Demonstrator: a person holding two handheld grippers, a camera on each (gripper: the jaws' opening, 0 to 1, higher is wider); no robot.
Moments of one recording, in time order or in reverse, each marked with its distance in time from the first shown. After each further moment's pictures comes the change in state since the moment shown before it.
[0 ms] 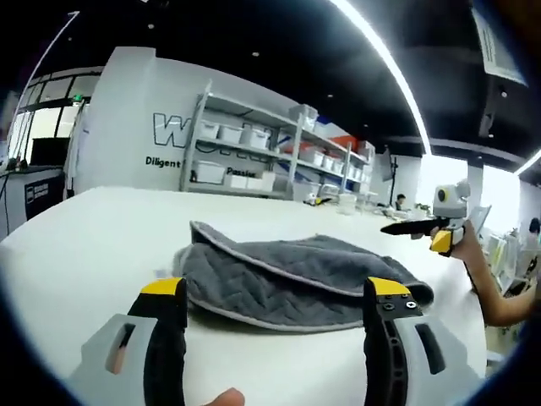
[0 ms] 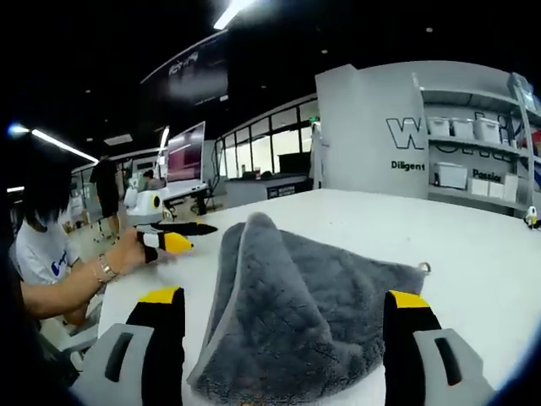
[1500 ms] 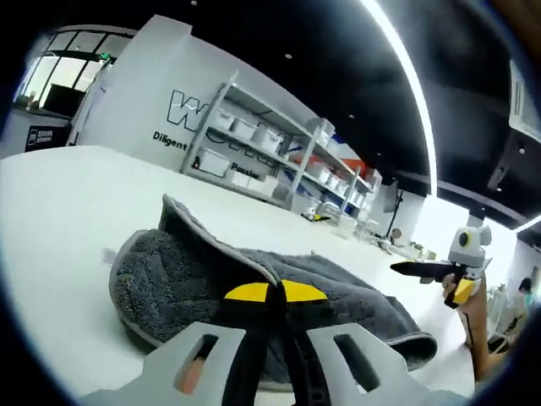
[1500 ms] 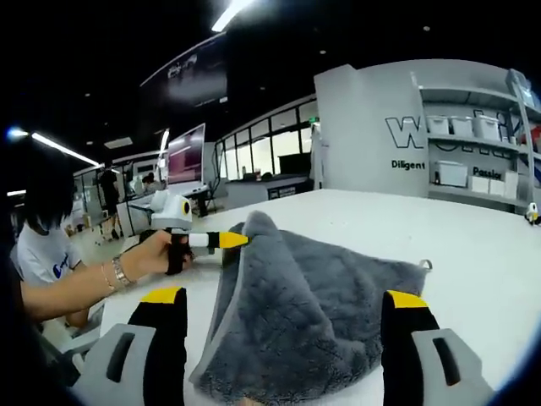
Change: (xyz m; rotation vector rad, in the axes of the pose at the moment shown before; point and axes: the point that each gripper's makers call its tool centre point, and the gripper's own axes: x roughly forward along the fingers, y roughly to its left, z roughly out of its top) left arm 0.056 -0.012 -0.004 -0.222 -0.051 -0.008; right arm -0.001 0.000 -0.002 0.016 -0.006 0.004
